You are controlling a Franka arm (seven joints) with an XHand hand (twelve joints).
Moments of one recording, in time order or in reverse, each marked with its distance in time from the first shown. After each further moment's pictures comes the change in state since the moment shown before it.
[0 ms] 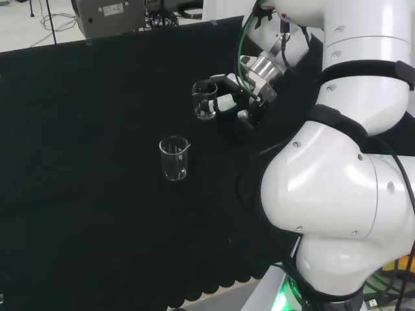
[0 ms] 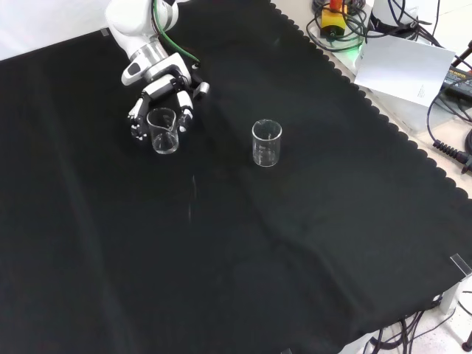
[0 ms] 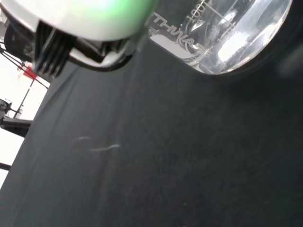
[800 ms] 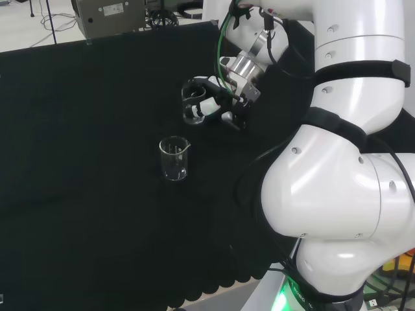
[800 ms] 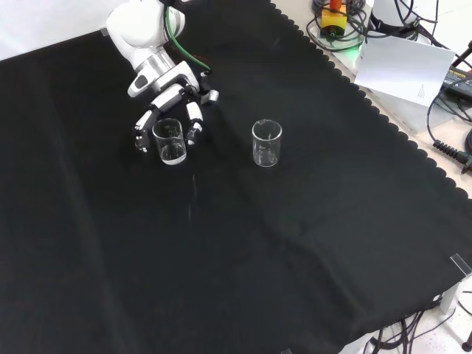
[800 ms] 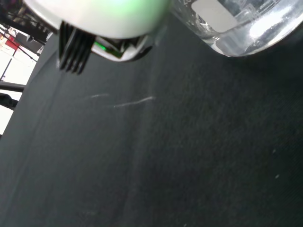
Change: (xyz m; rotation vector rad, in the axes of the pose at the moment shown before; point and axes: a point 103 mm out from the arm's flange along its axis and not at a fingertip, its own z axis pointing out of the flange) arm 0.035 0.003 0.034 0.073 -0.061 0.021
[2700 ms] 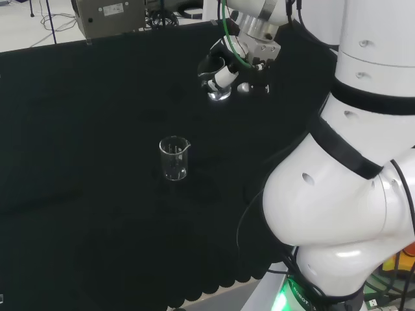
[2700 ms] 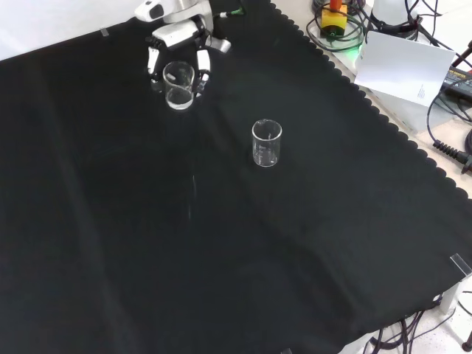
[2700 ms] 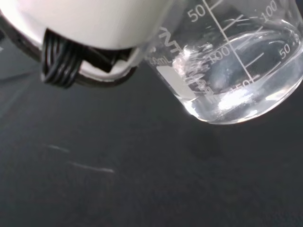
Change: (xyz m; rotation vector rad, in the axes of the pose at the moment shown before) arm 0.081 -0.076 -0.103 -0.173 -0.487 0.082
